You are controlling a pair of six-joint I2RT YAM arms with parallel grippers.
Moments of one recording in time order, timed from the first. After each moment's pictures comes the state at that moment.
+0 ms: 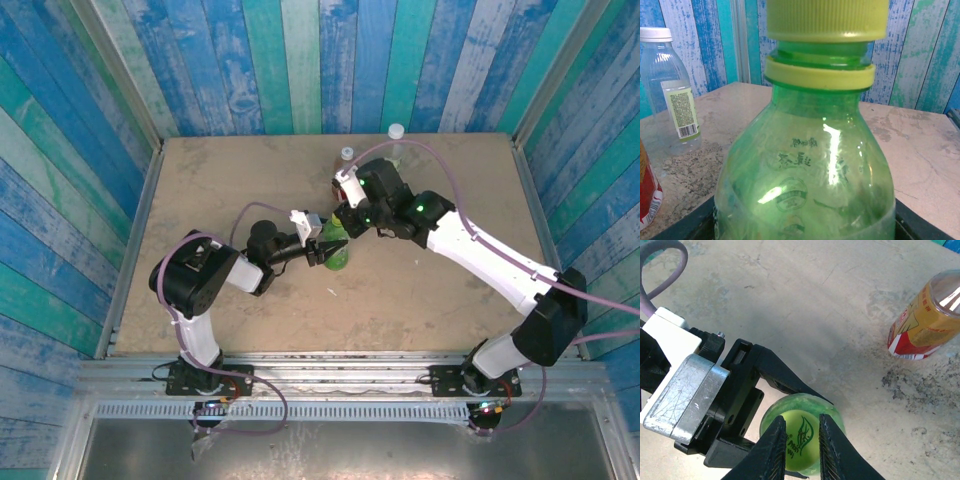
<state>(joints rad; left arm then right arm) -0.50 1.83 0.55 1.31 0.72 -0.02 0.76 1.51 1.38 -0.61 -0.04 0.07</state>
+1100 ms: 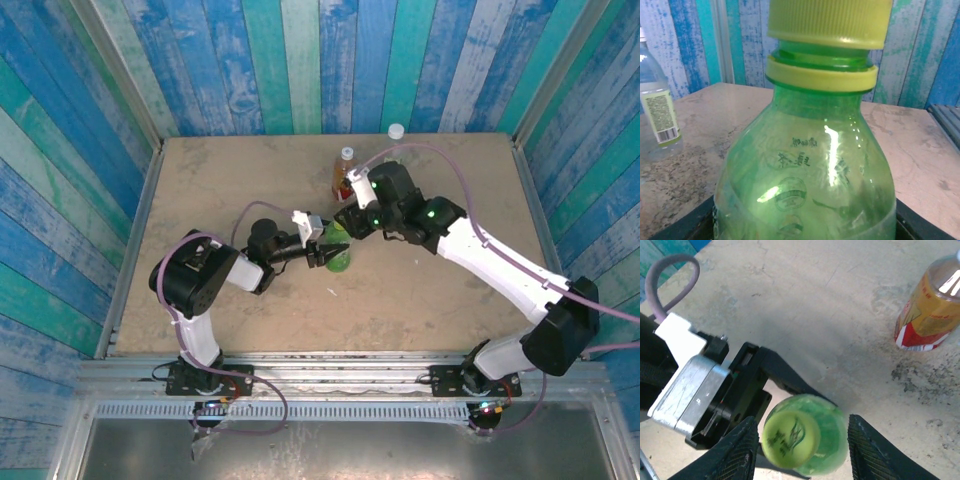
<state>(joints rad) -0.50 1.83 0.56 1.28 0.81 -0.02 0.72 1.44 1.31 -0.56 -0.09 0.17</state>
